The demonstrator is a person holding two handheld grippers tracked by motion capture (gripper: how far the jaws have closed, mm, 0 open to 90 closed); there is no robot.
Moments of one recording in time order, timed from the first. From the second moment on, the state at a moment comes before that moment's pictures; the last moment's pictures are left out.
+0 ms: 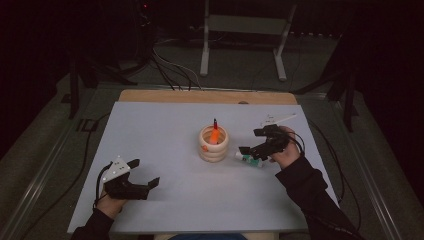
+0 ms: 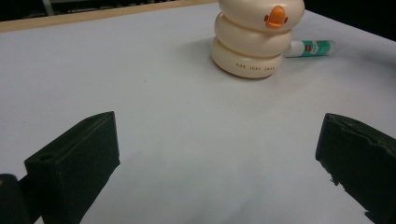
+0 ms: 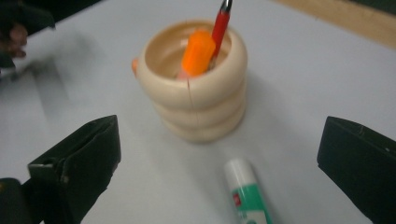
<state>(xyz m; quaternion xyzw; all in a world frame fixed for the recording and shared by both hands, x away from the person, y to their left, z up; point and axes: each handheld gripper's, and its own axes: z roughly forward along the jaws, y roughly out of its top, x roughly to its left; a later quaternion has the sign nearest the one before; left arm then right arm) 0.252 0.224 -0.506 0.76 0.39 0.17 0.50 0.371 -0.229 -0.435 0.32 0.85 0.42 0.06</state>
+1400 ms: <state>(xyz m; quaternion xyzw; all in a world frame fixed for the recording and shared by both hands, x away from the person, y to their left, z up) 0.252 0.224 -0.505 0.76 0.39 0.17 0.50 0.384 -0.222 -0.468 0.22 0.95 0.21 0.02</state>
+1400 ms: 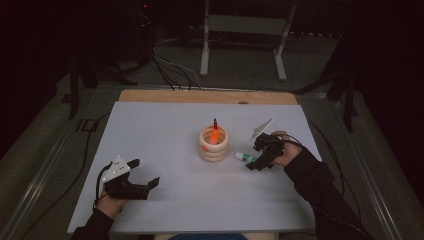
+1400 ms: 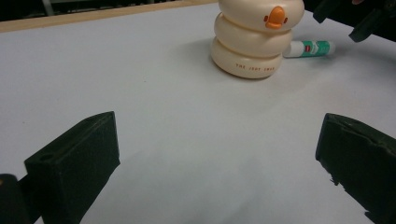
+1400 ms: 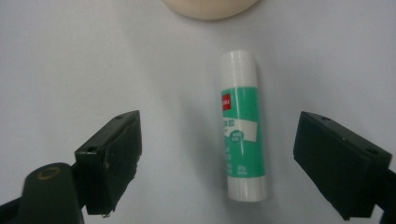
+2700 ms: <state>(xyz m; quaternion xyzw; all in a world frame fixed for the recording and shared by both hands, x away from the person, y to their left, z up) 0.252 0.224 -0.506 0.76 0.39 0.17 0.50 0.407 -0.189 -0.486 0.20 0.98 0.10 0.03</state>
